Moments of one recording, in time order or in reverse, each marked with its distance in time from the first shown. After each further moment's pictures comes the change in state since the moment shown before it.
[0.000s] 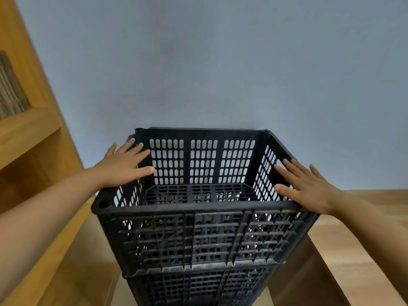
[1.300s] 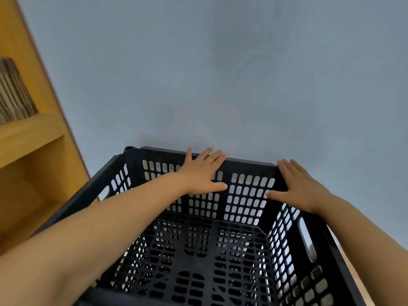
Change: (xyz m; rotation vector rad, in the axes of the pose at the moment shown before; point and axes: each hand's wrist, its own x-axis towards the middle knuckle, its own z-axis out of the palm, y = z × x) left_hand 0.198 0.153 -0.004 0.030 0.050 0.133; right_hand 0.214 0.062 -0.012 0.136 0.055 -0.127
